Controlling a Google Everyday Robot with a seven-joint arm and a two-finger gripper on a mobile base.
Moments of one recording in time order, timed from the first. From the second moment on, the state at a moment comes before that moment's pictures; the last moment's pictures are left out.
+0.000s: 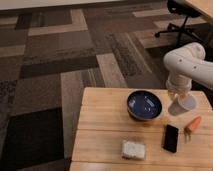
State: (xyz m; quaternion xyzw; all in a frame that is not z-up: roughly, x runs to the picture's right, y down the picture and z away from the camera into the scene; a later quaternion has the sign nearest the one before) arm 0.323 0.039 0.680 -0.06 0.34 0.75 0.57
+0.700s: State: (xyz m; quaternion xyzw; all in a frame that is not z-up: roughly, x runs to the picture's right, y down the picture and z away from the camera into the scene) arm 0.215 0.025 0.724 -0.12 0.29 0.67 0.67
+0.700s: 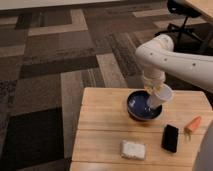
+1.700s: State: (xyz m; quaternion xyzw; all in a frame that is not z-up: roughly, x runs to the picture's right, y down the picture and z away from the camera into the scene) arm 0.182 0.055 0.774 -0.15 0.29 0.63 0.71
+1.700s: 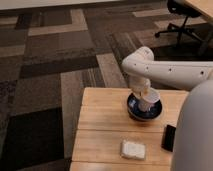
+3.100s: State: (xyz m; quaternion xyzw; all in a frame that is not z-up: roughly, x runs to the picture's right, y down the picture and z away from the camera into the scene) arm 0.182 0.053 0.772 -0.15 0.30 0.62 0.71
